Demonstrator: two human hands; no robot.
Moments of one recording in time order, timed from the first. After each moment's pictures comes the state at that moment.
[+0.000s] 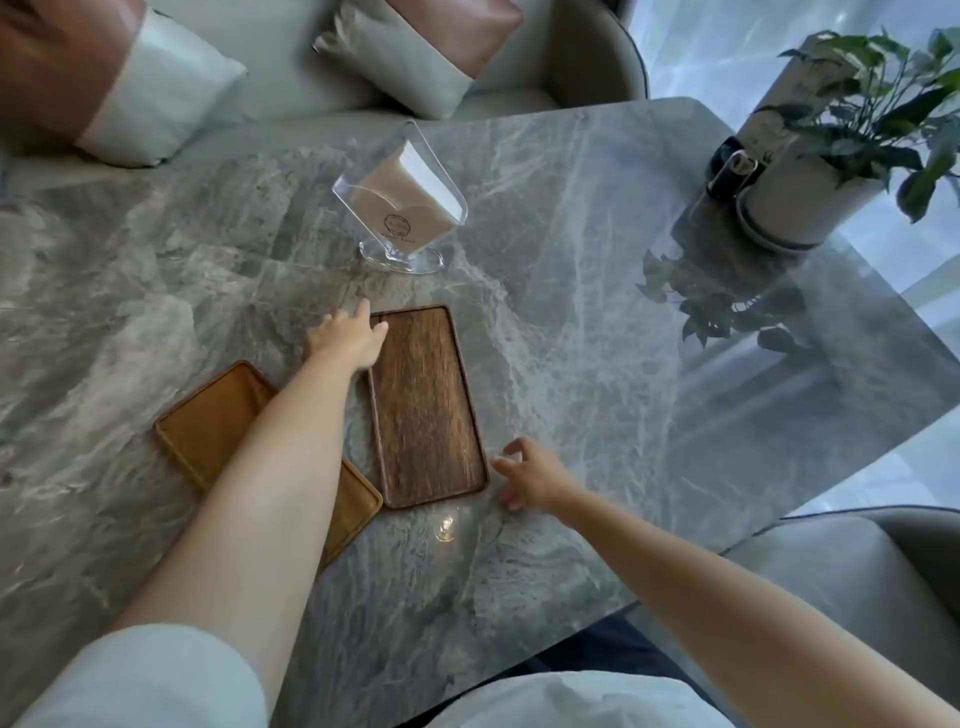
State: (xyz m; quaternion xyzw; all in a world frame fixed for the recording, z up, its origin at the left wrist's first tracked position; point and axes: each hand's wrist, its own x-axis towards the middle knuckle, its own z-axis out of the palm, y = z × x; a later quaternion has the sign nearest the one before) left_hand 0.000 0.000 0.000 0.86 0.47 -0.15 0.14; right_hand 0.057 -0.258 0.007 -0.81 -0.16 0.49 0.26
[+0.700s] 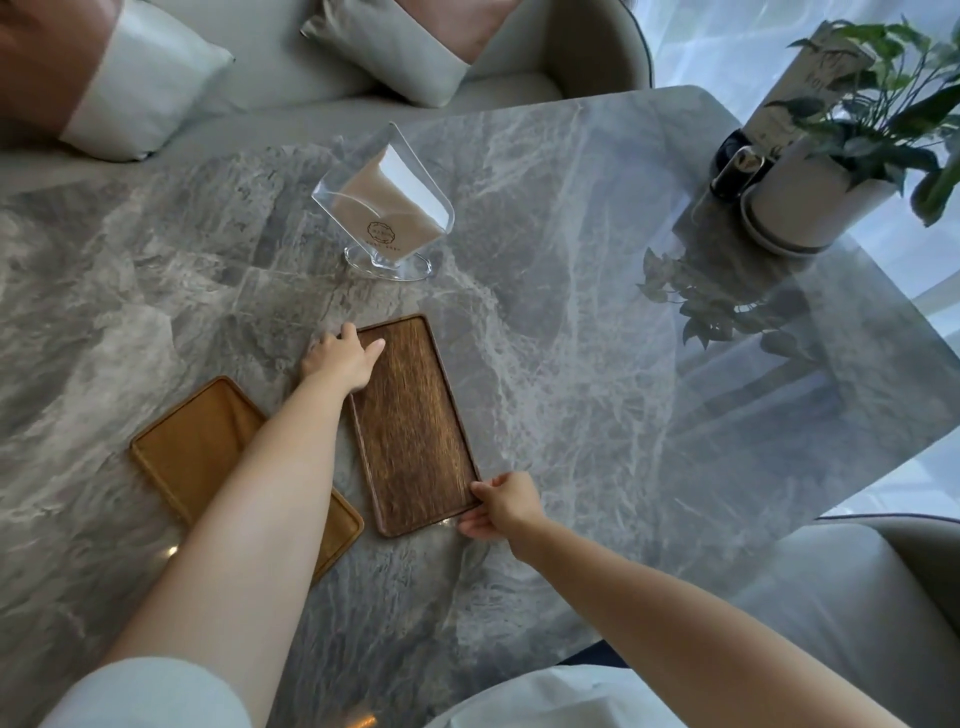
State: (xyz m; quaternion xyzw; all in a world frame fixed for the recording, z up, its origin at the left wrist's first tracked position) left_hand 0.010 -0.004 -0.014 0.83 0.50 -0.16 0.18; right_hand 0.047 -0.246 -0.011 -0.74 0.07 0.53 0.40
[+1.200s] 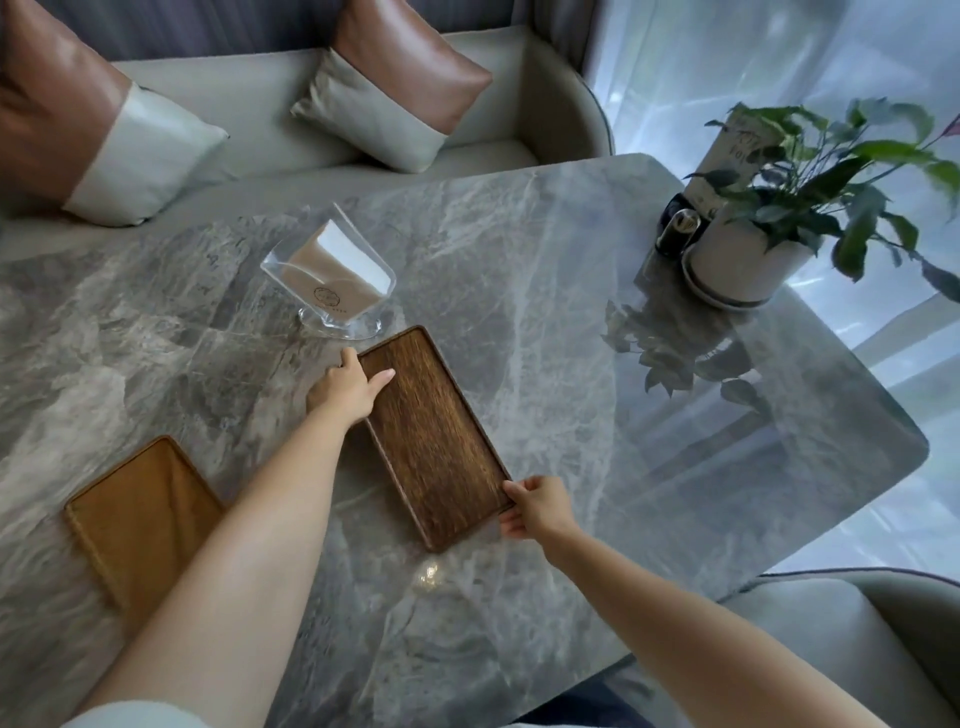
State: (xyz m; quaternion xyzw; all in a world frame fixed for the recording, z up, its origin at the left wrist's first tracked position) left_hand 0.083 -0.049 0.017 0.81 0.53 -0.08 0.23; right_hand 0.154 -0.294 0.007 -0.77 0.02 0.45 0.45
